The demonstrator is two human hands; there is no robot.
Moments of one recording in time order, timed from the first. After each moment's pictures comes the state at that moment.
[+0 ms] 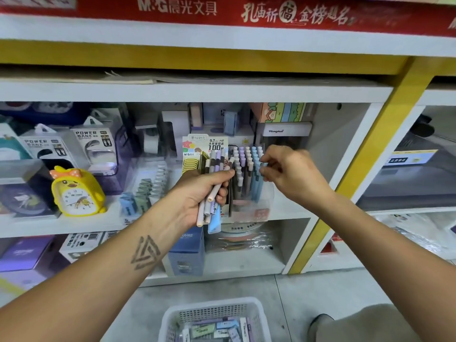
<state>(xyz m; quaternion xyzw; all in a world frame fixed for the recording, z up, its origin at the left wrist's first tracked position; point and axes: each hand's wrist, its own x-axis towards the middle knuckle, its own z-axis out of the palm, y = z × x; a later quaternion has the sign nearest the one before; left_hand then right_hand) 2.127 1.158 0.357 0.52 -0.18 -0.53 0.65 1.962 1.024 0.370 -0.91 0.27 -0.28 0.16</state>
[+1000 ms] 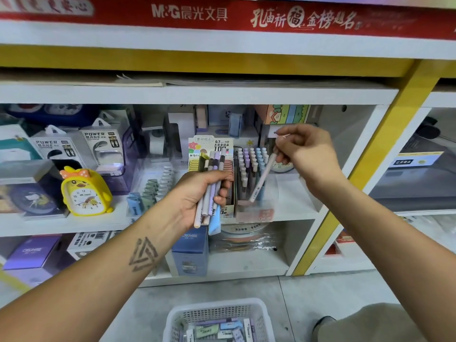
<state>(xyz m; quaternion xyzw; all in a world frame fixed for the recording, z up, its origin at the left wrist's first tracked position) 2.134 1.170 0.361 0.49 -0.18 -0.55 0.65 1.972 1.029 0.401 -0.69 0.33 -0.43 0.48</state>
